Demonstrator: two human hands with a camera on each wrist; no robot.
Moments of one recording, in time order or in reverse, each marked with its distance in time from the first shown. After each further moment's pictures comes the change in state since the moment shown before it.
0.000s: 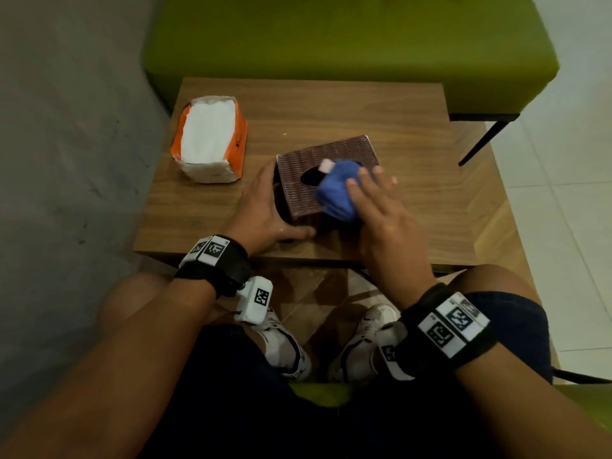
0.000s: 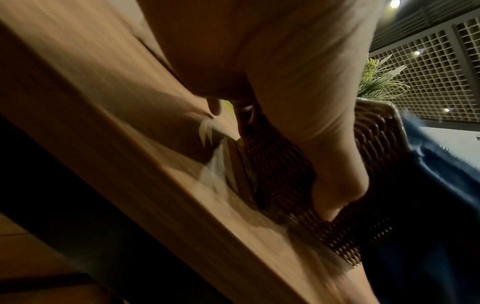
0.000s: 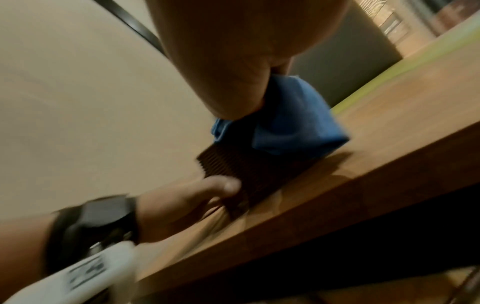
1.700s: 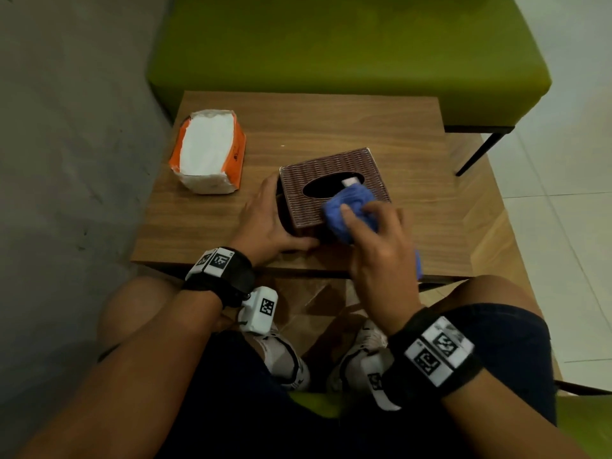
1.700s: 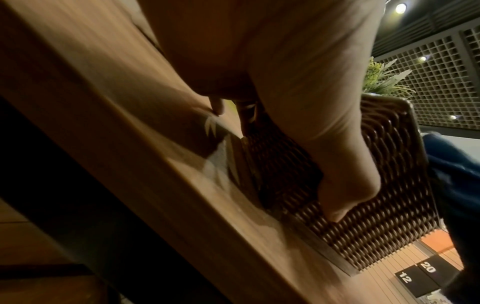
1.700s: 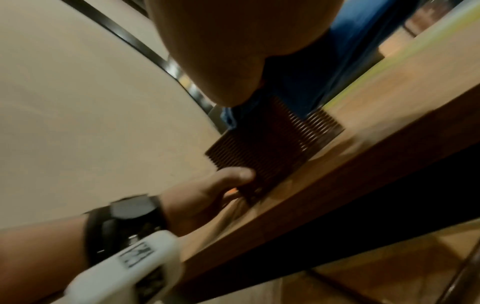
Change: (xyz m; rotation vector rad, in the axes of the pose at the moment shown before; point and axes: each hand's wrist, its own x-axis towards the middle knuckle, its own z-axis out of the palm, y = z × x) left_hand -0.003 -0.006 0.010 -0.010 0.034 -0.001; right_hand -0.020 -0.020 0.003 0.014 0.138 0.071
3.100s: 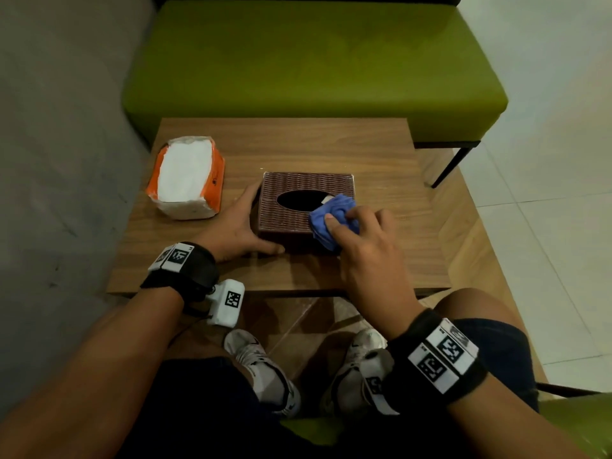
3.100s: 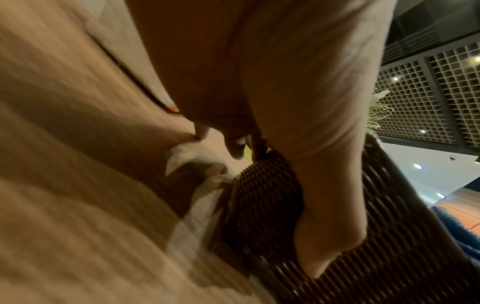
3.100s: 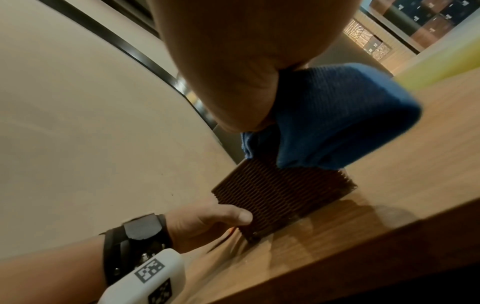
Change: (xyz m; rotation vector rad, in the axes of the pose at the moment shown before) left_hand 0.041 0.010 -0.037 -0.050 -0.292 0.028; right_hand 0.028 0.015 -0.018 -0.166 -0.163 -0.022
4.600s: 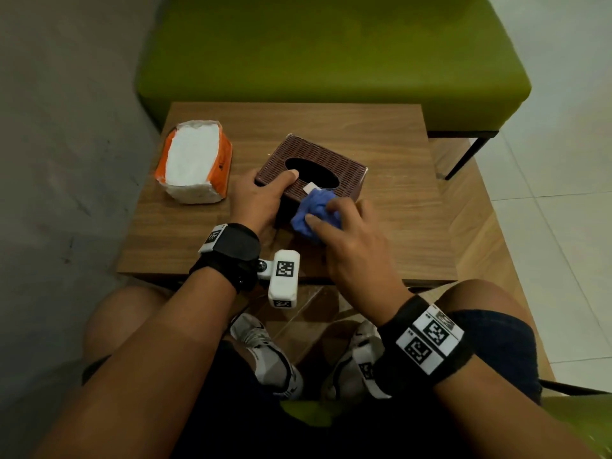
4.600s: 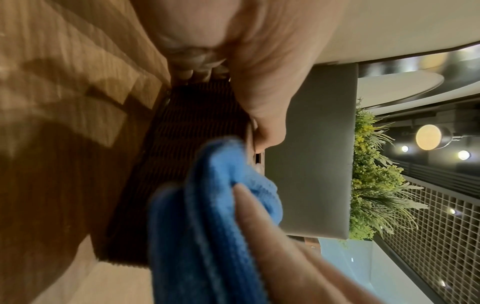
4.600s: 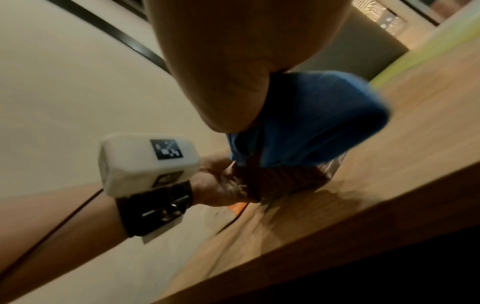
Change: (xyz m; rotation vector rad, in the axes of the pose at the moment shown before) left_hand 0.023 0.030 0.049 -0.582 0.678 -0.257; right_hand 0.000 -0.012 0.014 0.141 -0.014 -0.163
